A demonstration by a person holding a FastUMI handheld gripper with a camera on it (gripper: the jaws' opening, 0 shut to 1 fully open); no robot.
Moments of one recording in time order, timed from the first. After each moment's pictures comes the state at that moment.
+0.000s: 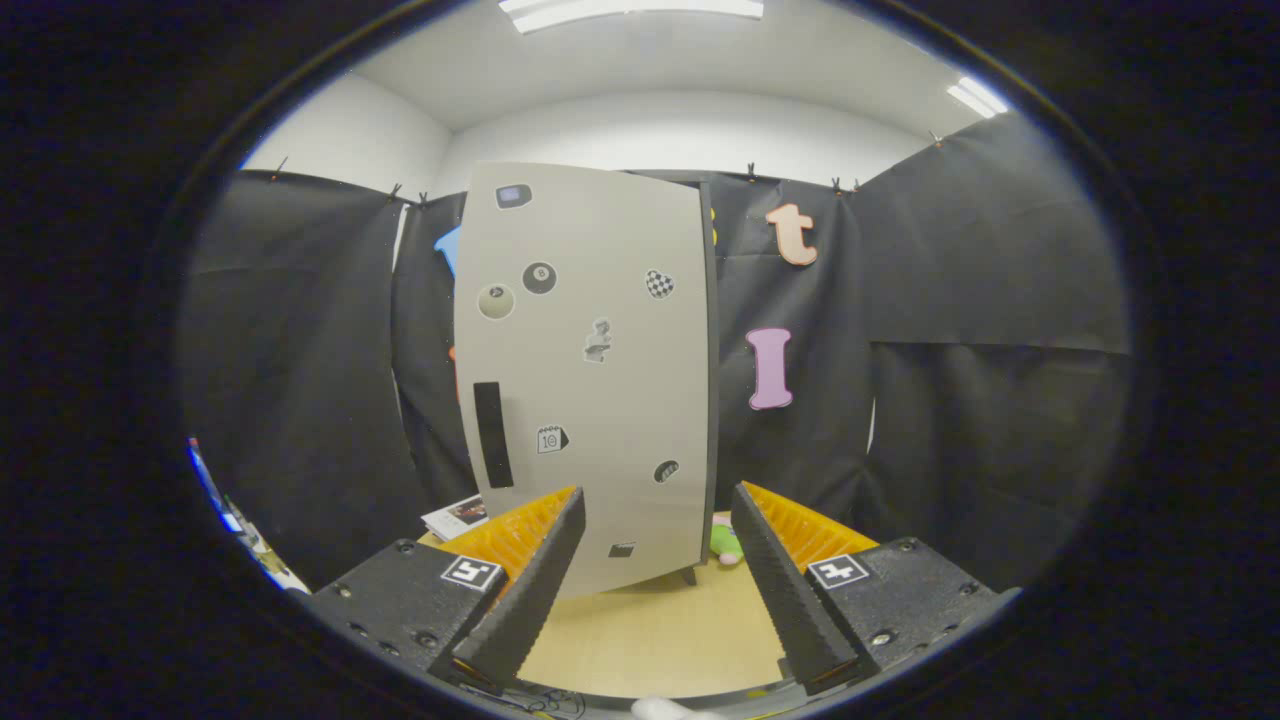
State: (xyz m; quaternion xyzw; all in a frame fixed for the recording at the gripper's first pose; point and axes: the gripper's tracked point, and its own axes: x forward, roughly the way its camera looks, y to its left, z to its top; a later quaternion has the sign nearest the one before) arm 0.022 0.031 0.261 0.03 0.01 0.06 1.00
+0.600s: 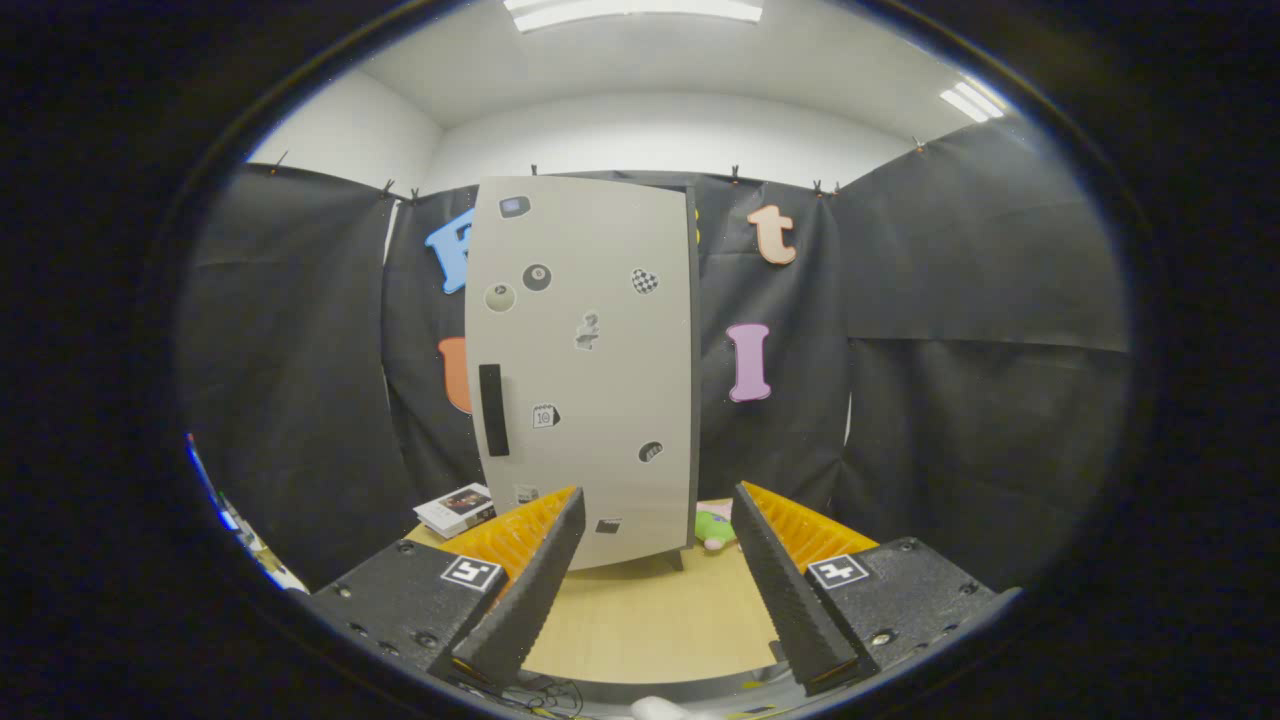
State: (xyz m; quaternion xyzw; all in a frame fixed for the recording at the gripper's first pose) arm -0.015 0.030 0.247 0.03 0.01 0.03 1.00
